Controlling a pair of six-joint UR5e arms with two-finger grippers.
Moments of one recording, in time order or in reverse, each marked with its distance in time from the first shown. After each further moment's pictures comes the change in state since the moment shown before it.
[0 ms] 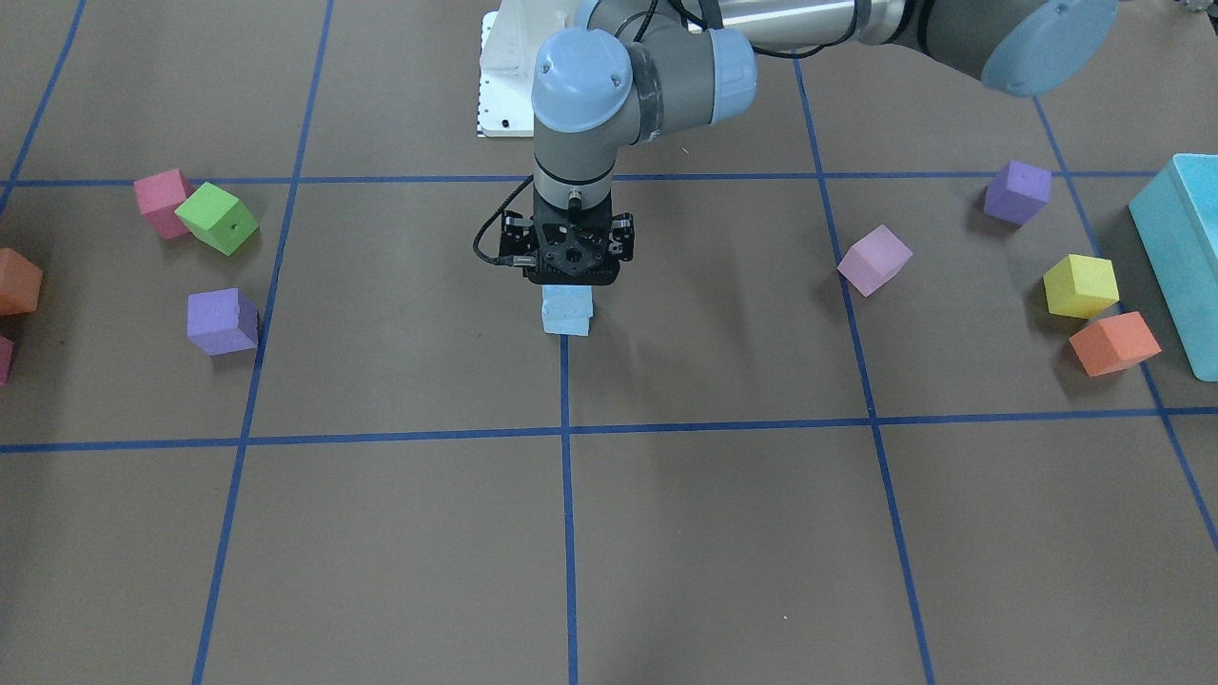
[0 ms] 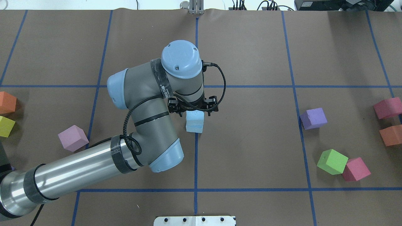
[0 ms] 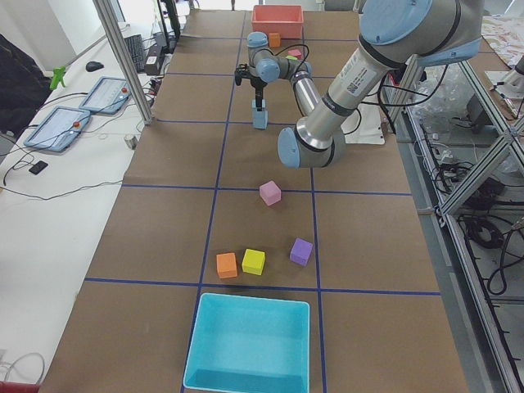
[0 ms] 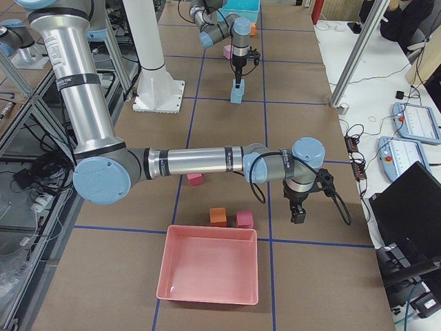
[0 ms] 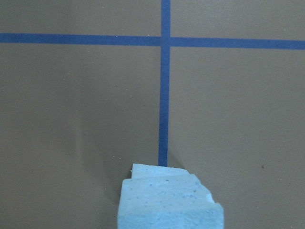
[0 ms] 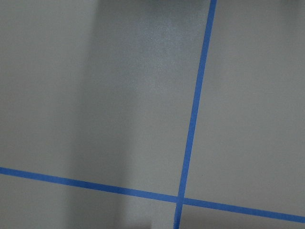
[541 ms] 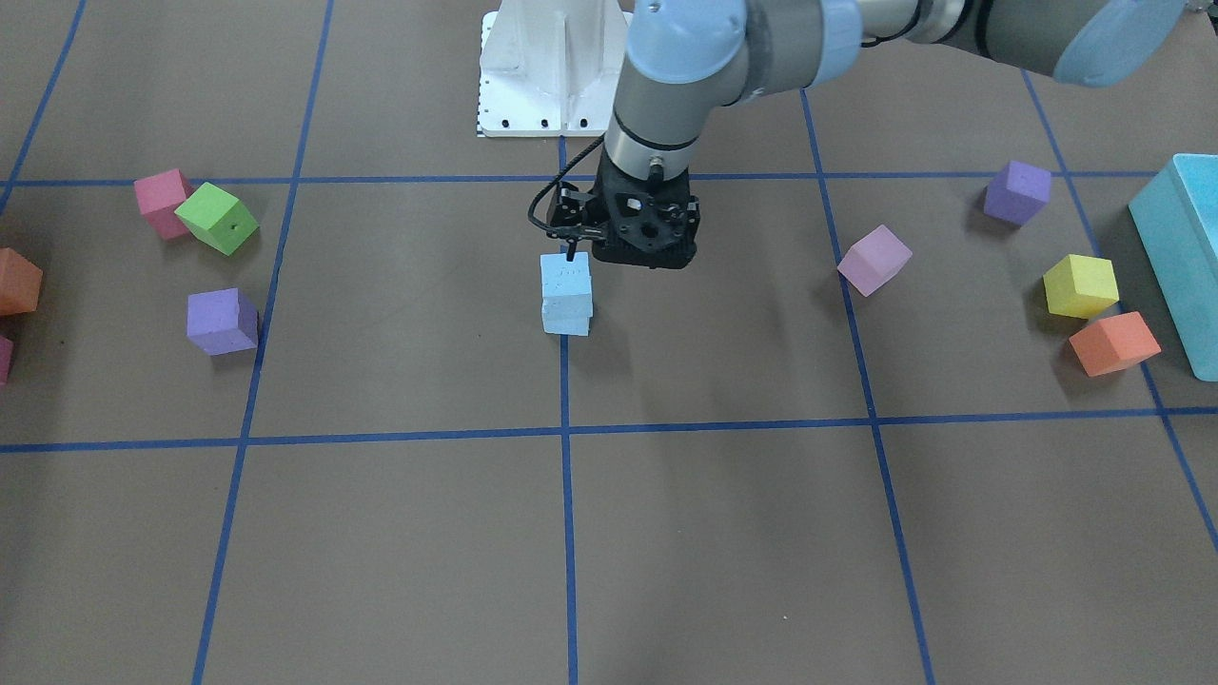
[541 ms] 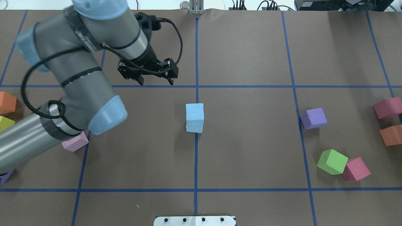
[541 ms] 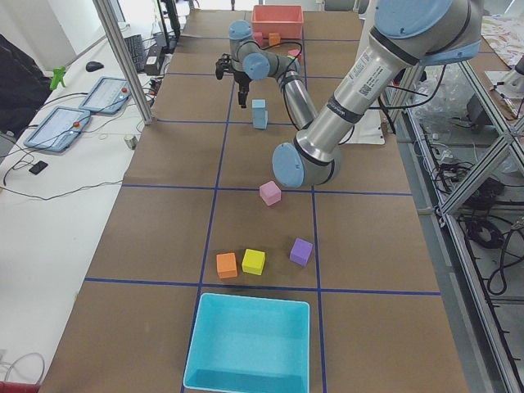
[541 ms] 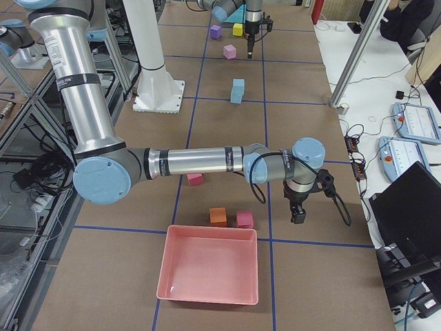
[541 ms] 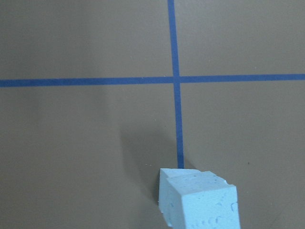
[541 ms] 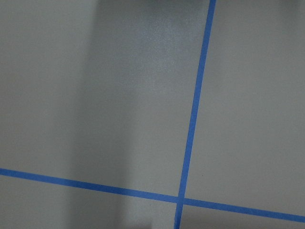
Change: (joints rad) left arm -0.295 0.181 -0.228 0.084 -0.219 0.284; right arm 0.001 0.002 -0.003 0.001 0.001 0.009
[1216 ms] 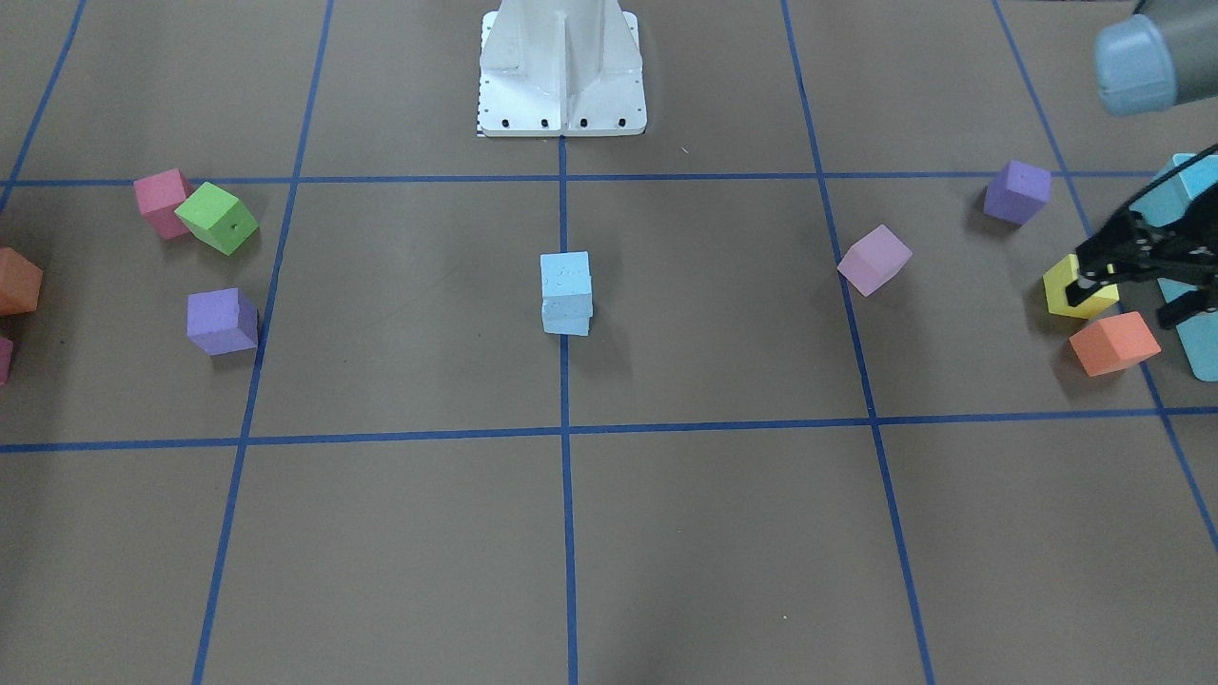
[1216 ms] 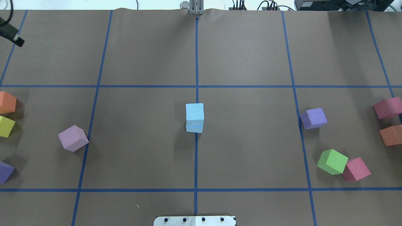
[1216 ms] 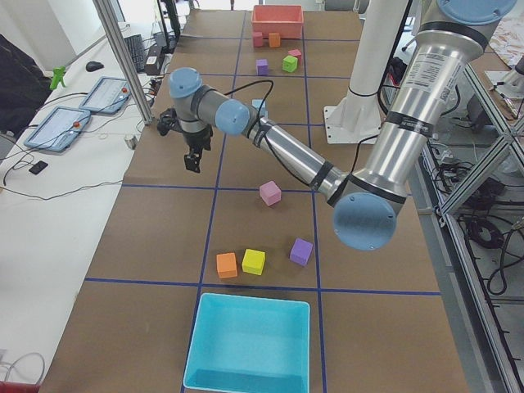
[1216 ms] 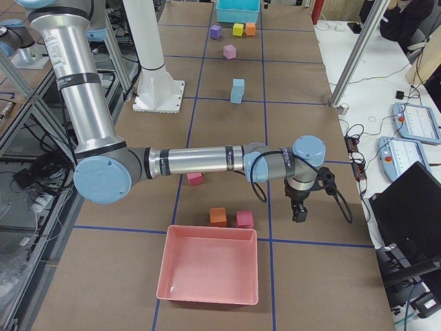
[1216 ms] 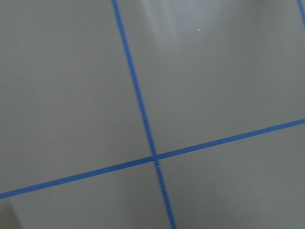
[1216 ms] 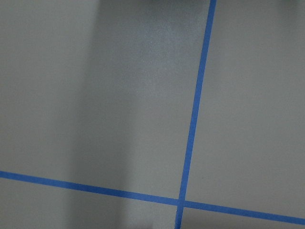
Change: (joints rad) left arm -0.538 0.410 0.026 0.013 -0.213 0.806; right arm -0.001 0.003 0.003 0.013 -0.003 0.001
